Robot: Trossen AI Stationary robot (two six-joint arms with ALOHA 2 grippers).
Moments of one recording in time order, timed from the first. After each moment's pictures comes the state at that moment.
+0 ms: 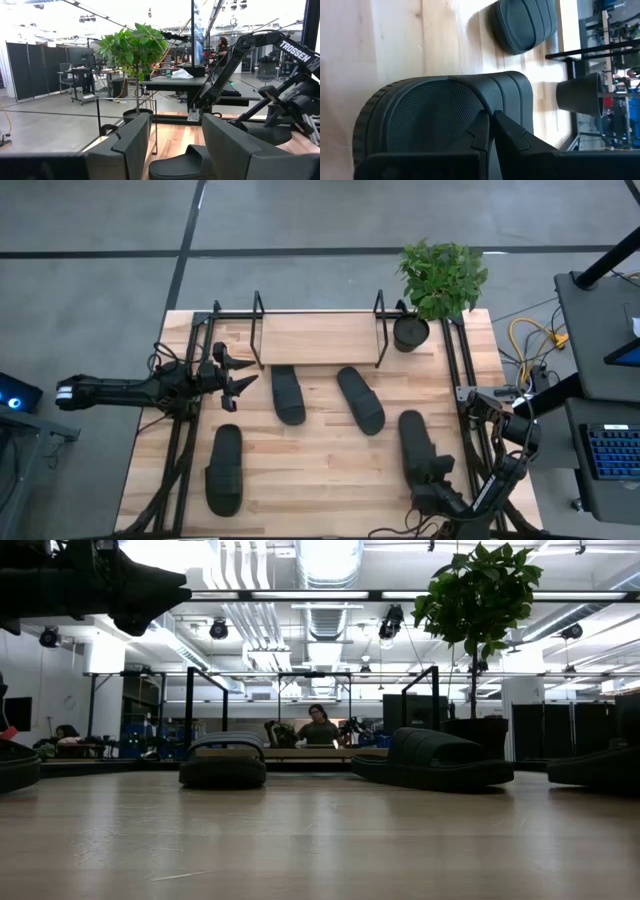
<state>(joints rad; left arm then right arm) 0.06 0.42 0.13 0.45 -0.16 0.06 1.12 2.08 1.45 -1.57 0.63 1.27</state>
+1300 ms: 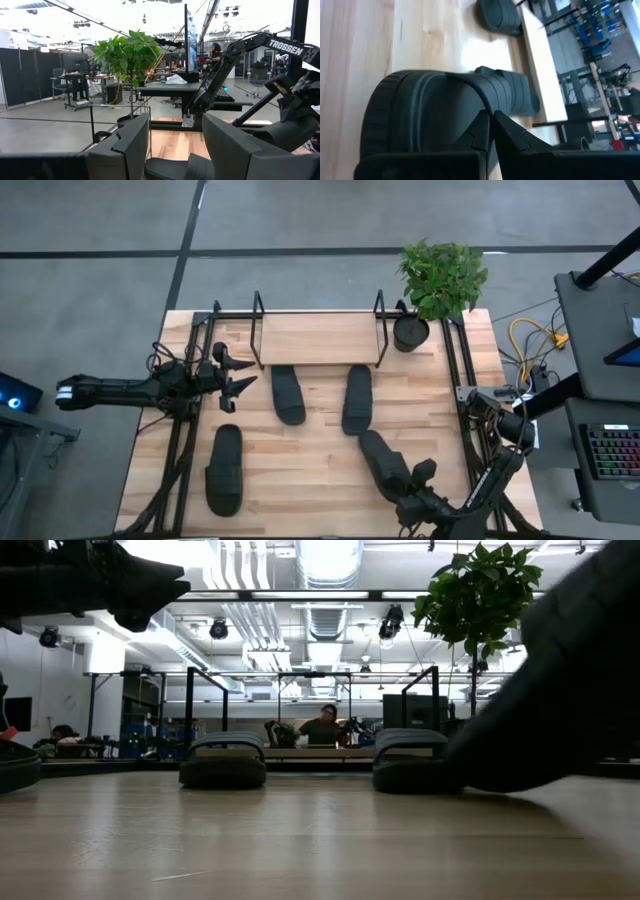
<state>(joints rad) 0.06 0.42 0.13 0.47 -0.13 0.06 1.03 2.08 1.67 -1.57 0.95 1.09</state>
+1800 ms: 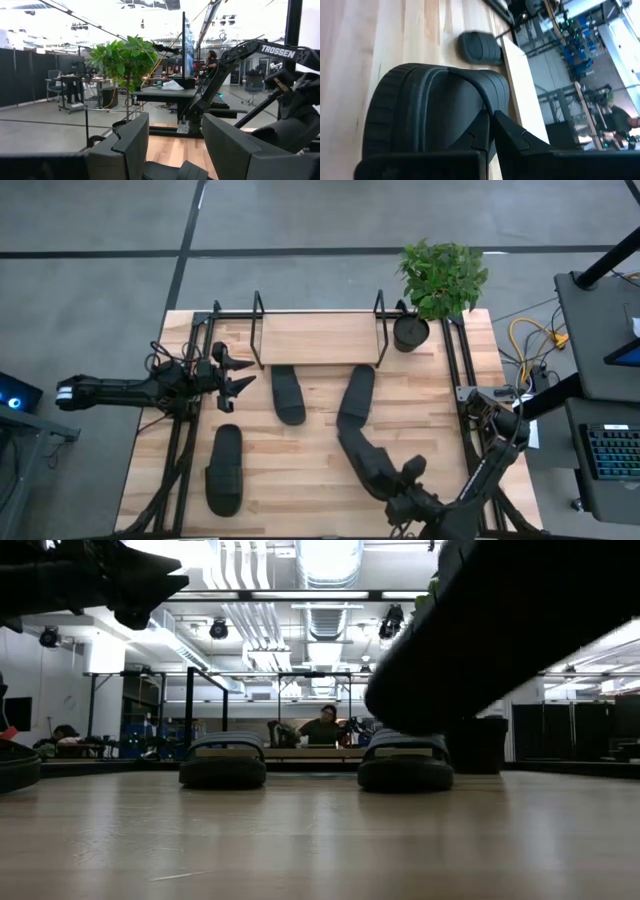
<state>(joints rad) 0.06 0.41 0.13 0.49 -0.11 0.02 0.97 2.08 1.79 -1.57 1.09 0.92</state>
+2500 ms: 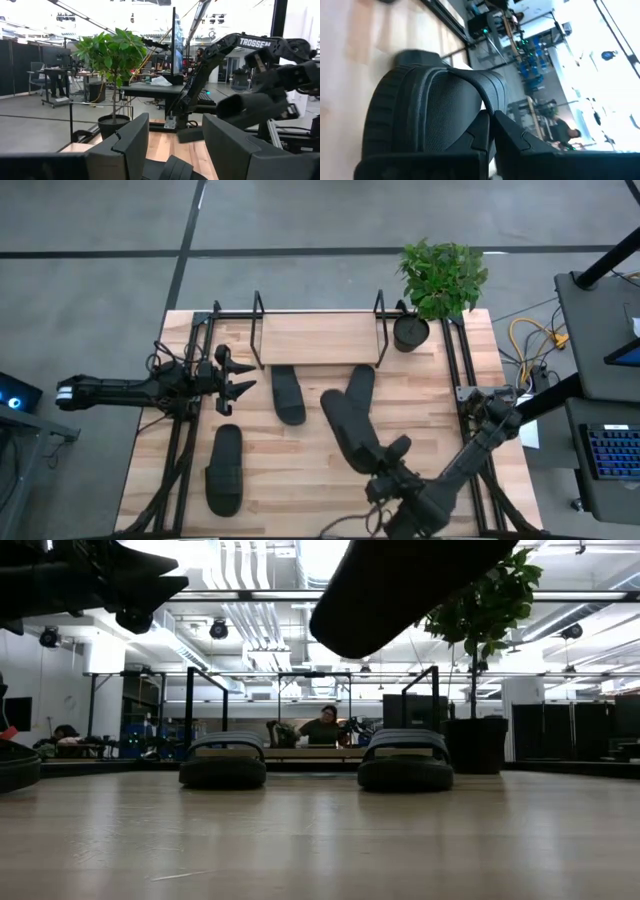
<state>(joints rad) 0.06 0.41 0.12 0.48 -0.06 -0.02 0.80 2.04 1.82 -1.57 1.31 0.68</state>
